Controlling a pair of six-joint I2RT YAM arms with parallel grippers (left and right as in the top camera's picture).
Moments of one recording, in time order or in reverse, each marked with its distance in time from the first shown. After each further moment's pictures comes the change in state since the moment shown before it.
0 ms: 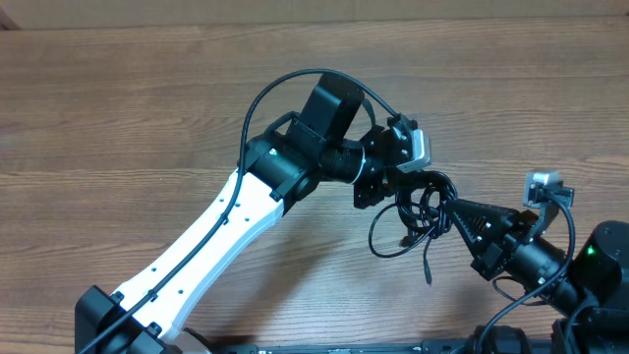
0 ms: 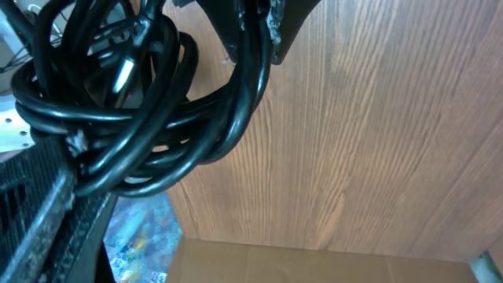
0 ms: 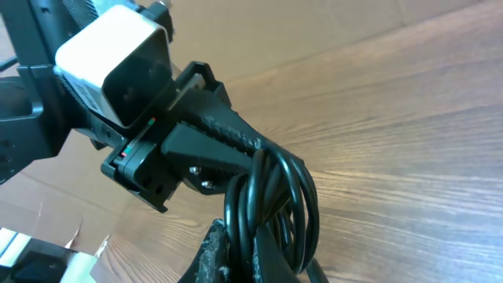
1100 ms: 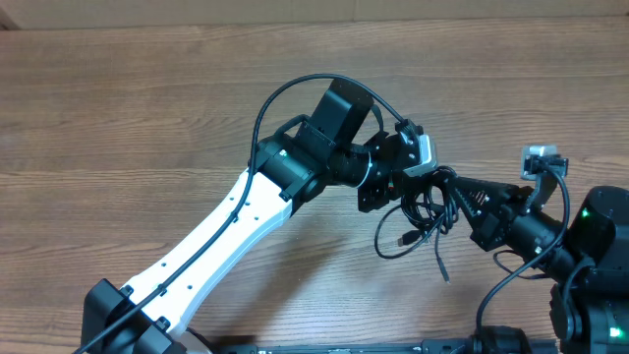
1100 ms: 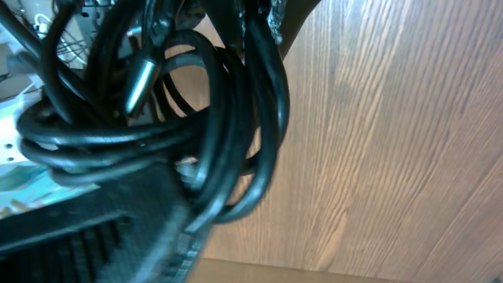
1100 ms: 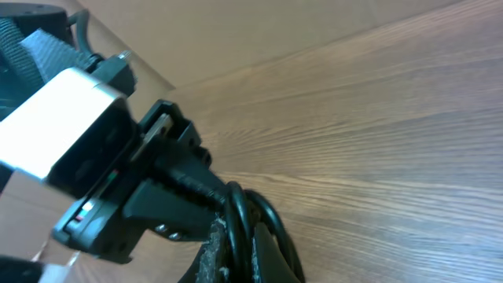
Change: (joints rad) left arm -0.029 0.020 -0.002 -0.010 -0.041 -0.006; right arm 0.000 0.141 0.026 0.034 0.061 -0.054
